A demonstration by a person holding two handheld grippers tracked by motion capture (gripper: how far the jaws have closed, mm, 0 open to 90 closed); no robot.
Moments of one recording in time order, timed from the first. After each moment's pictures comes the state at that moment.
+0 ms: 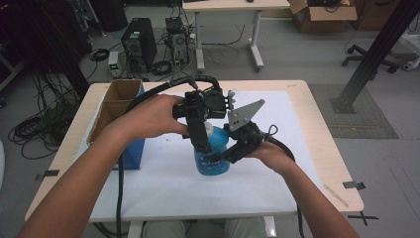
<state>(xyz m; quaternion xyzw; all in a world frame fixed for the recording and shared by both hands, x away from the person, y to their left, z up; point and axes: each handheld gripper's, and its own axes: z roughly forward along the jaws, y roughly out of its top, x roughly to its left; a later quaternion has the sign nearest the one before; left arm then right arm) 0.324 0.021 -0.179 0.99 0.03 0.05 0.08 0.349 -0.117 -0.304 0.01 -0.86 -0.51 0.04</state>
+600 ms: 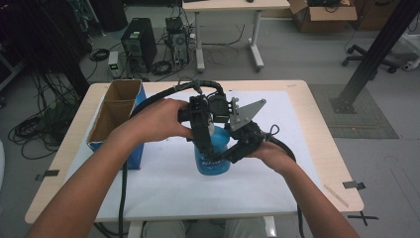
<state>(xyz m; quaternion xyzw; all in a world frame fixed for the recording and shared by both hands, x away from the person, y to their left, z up) 0.325 0.015 -0.190 1.00 0.03 0.04 0.07 0.348 -0.119 -0.303 0.01 -0.86 -0.51 0.04</state>
